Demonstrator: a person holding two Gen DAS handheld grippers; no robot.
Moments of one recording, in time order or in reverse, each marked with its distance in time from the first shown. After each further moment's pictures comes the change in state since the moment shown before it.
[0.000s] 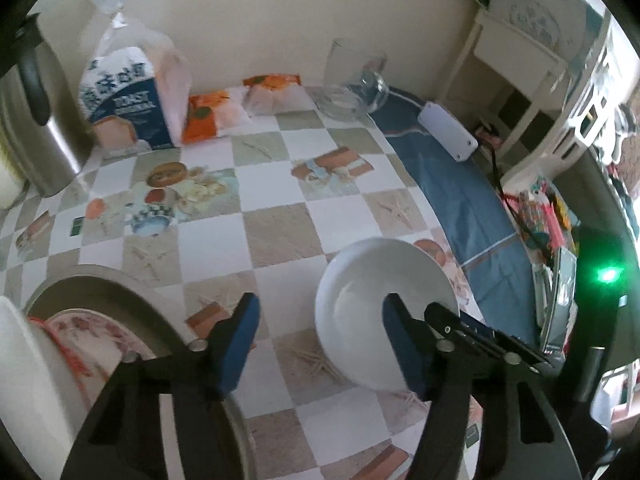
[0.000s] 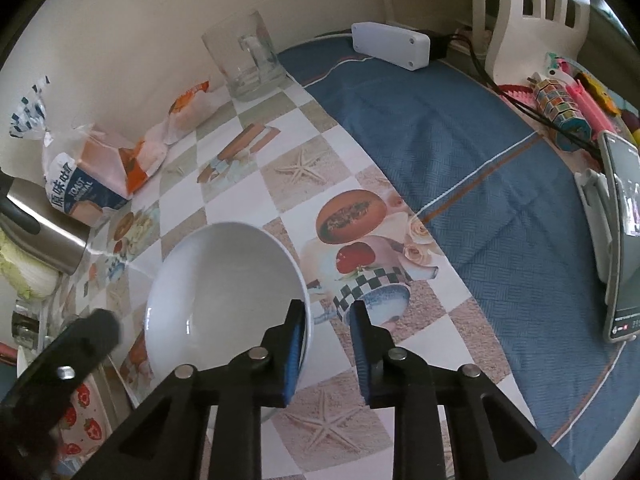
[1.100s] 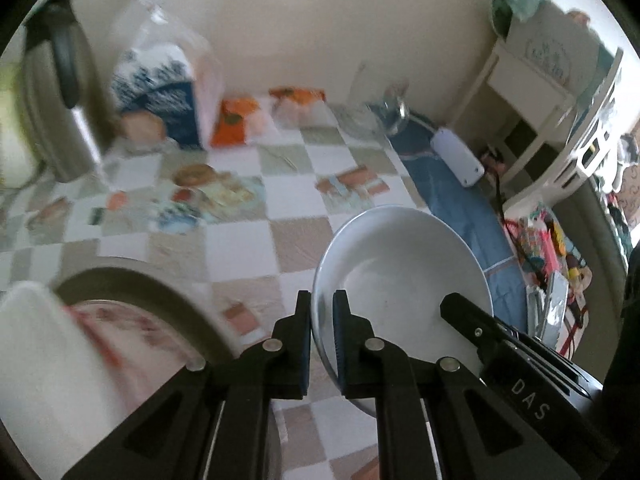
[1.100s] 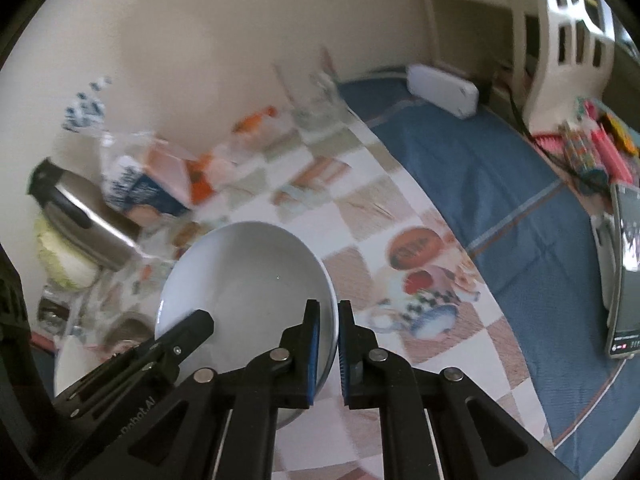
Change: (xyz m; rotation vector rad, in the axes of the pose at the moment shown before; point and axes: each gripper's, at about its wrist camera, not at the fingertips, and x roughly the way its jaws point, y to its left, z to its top) left arm -0.037 0.033 0.001 -0.087 -0.059 0.001; right arm -0.054 0.053 -0.003 -0.094 -0.107 0.124
